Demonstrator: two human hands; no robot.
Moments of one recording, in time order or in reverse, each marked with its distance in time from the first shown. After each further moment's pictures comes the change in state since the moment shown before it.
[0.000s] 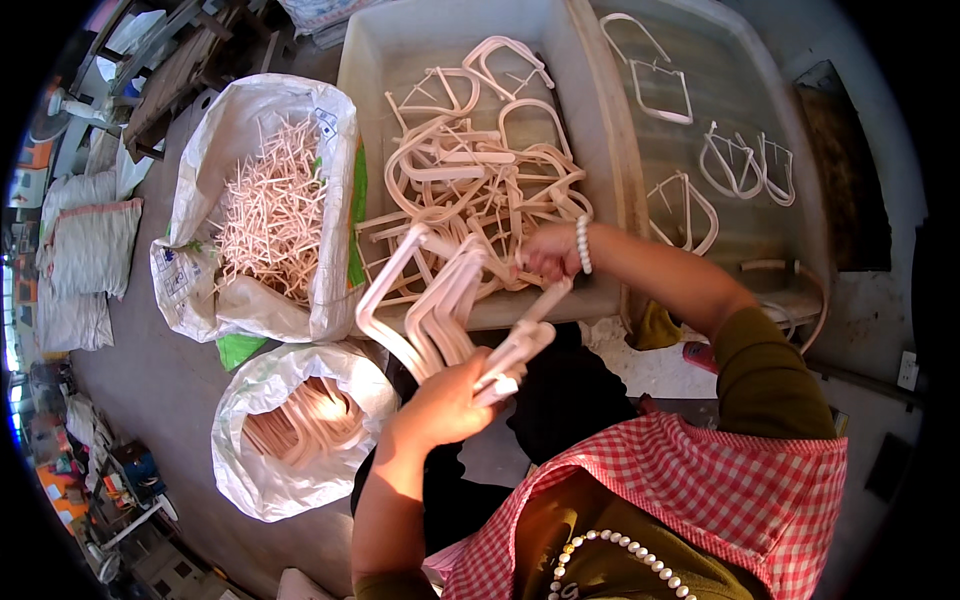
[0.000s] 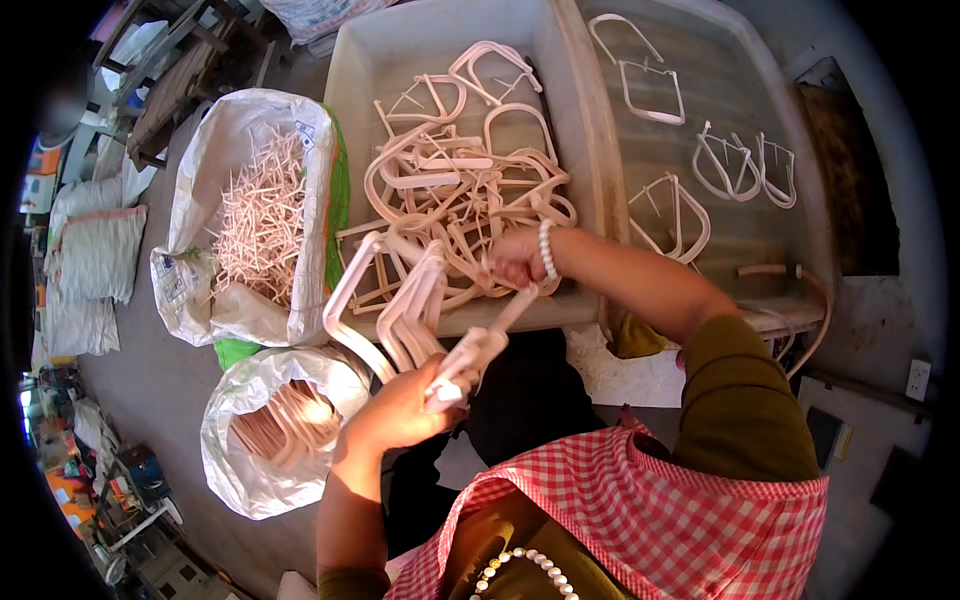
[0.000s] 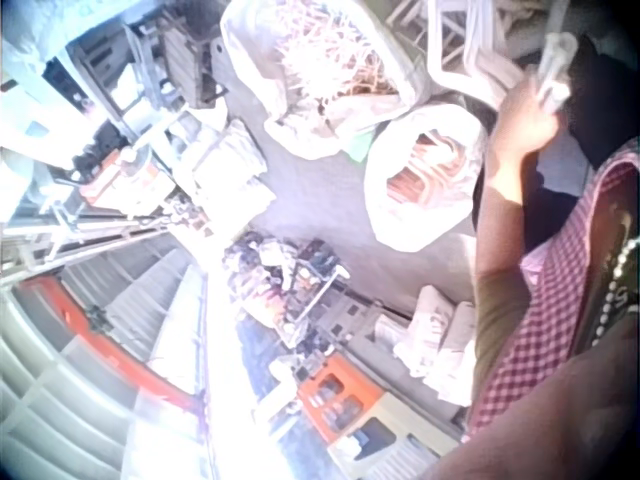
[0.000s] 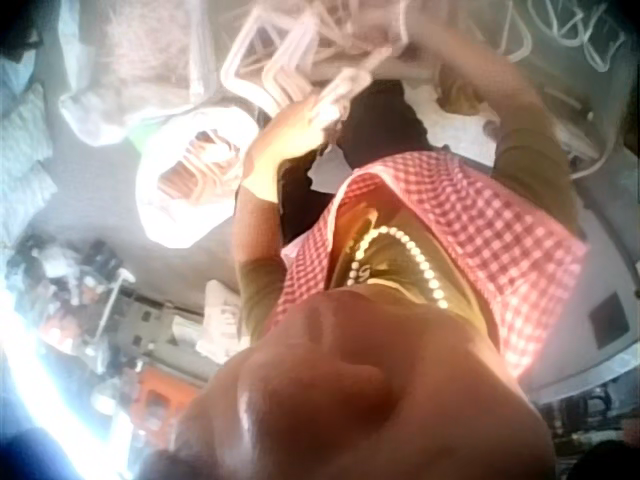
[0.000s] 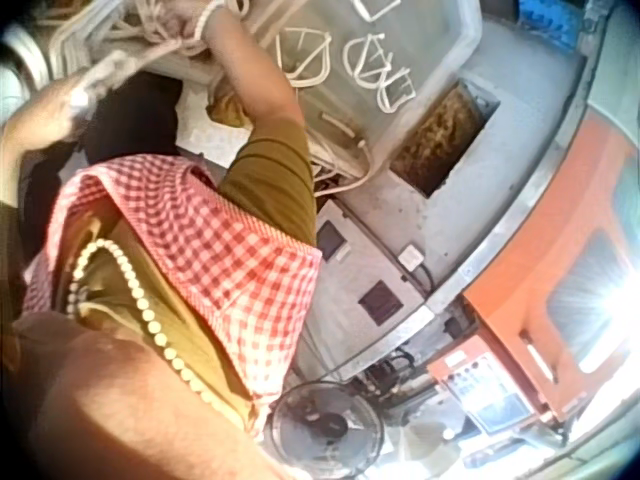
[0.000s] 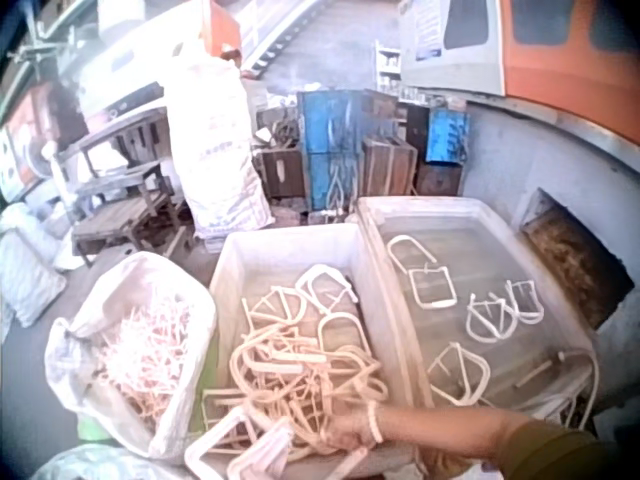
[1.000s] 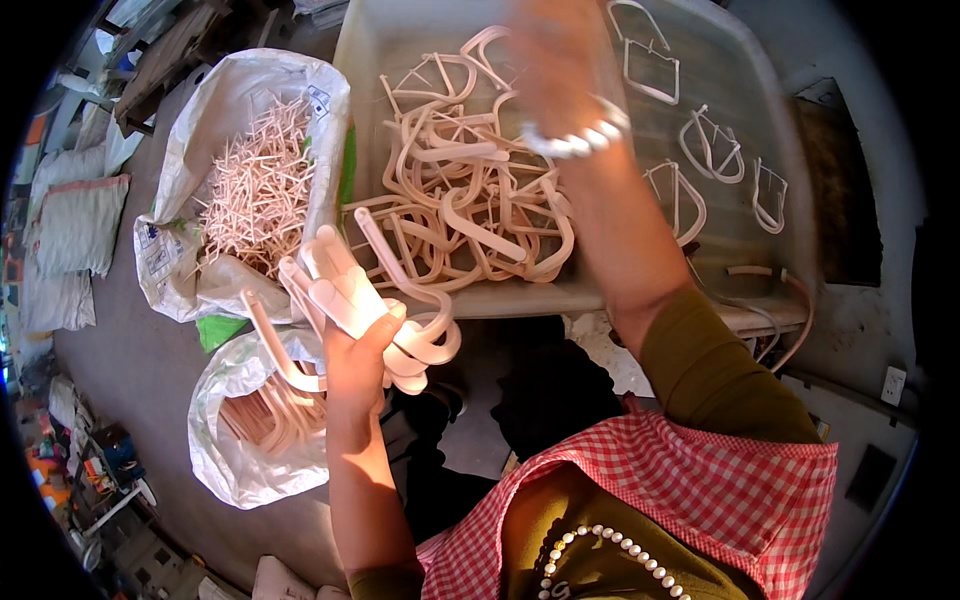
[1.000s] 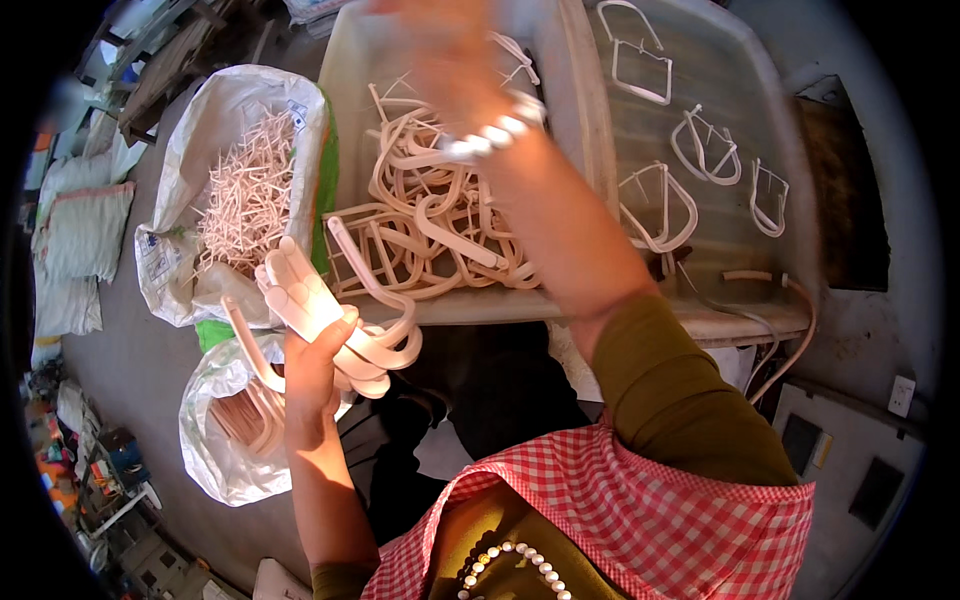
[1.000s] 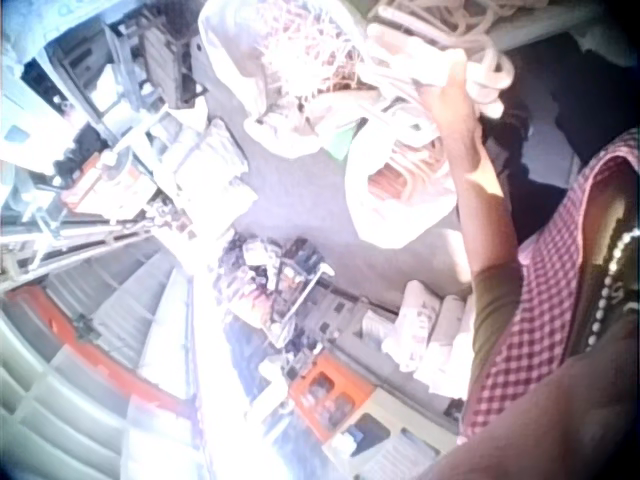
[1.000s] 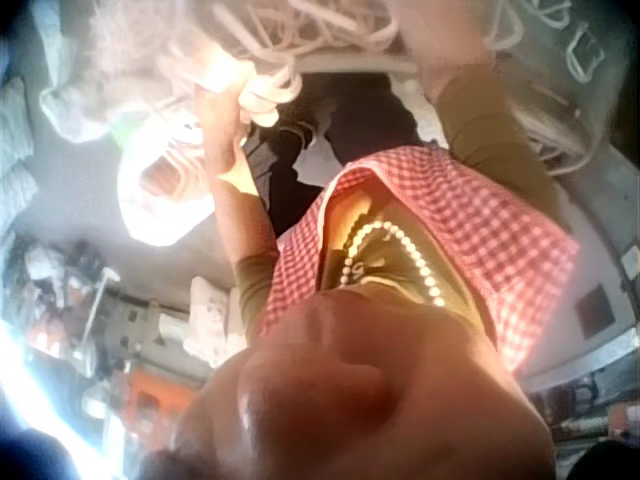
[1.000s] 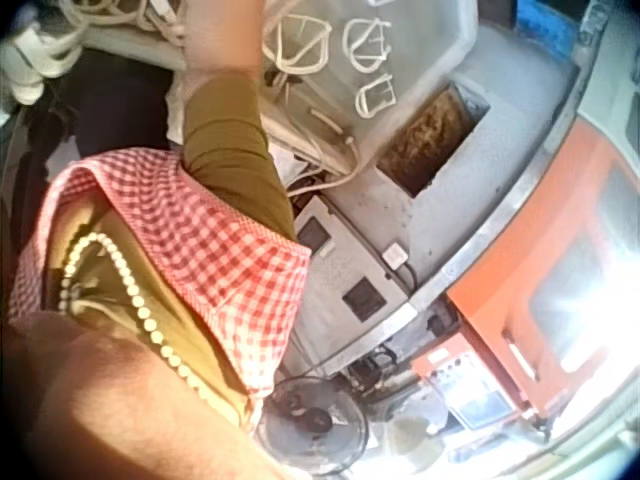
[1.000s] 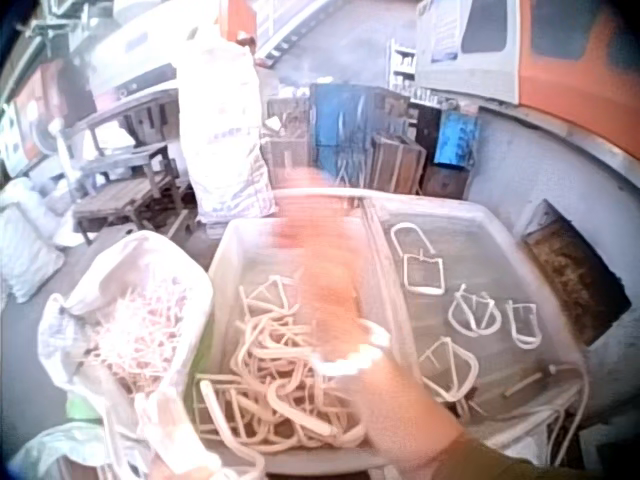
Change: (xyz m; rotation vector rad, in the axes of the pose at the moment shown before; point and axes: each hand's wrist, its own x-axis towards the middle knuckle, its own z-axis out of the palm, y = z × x) left_hand -0.006 -0.018 -0.033 -0.930 0.764 -0.061; right_hand -0.113 -0.143 0.073 -0.304 0.264 -1.904
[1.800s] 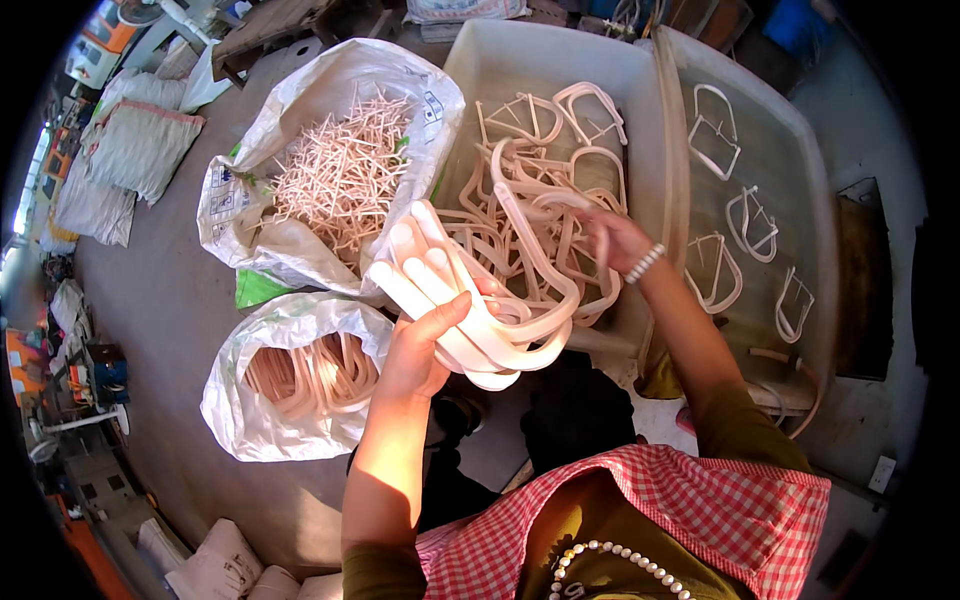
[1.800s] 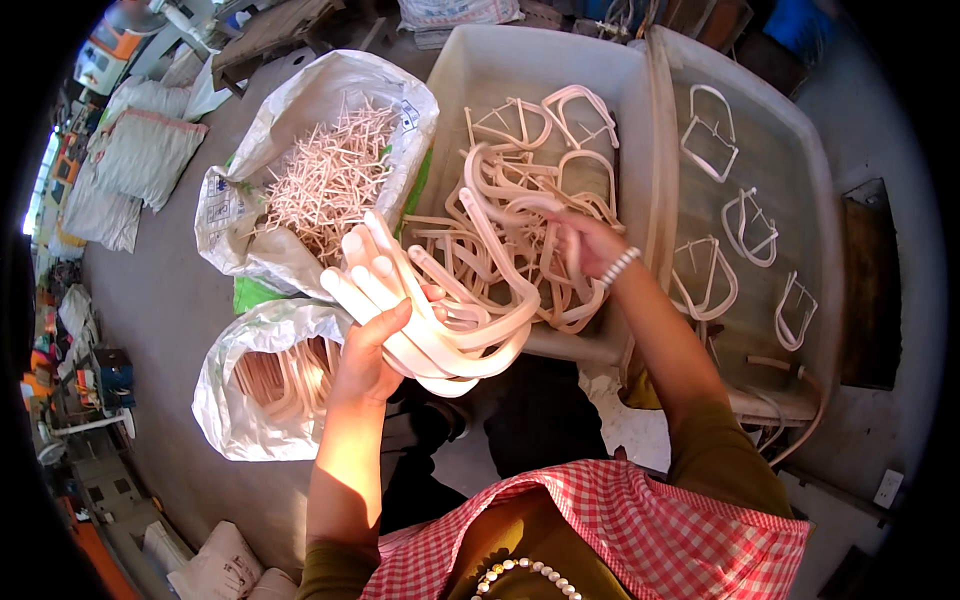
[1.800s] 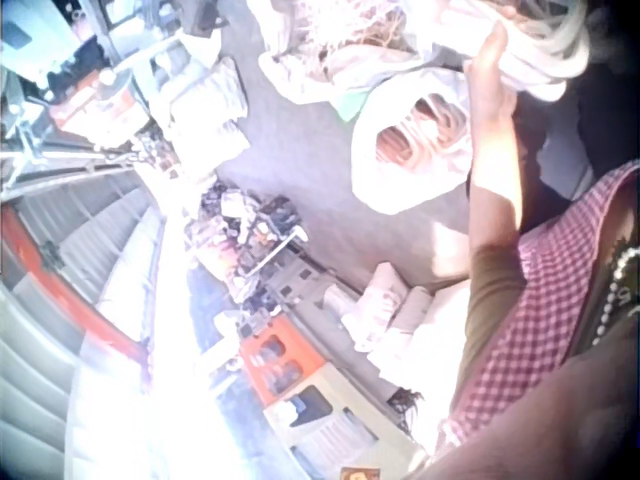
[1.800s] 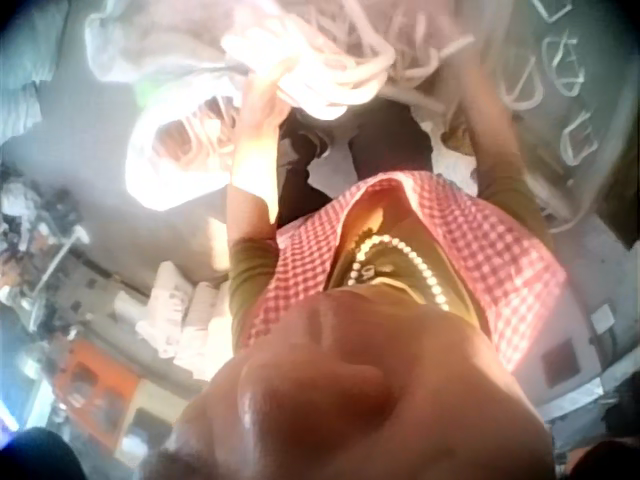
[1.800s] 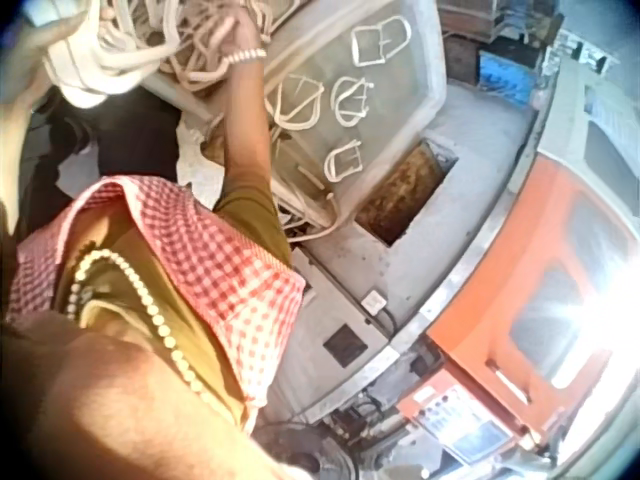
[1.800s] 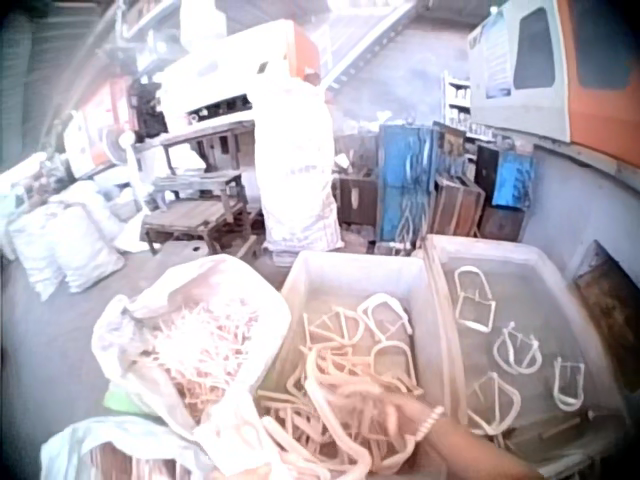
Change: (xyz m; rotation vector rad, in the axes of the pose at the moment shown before) left_hand -0.020 0.018 -0.005 -0.515 -0.256 -0.005; right_hand -0.138 0.057 -0.046 0.593 0.029 1.214
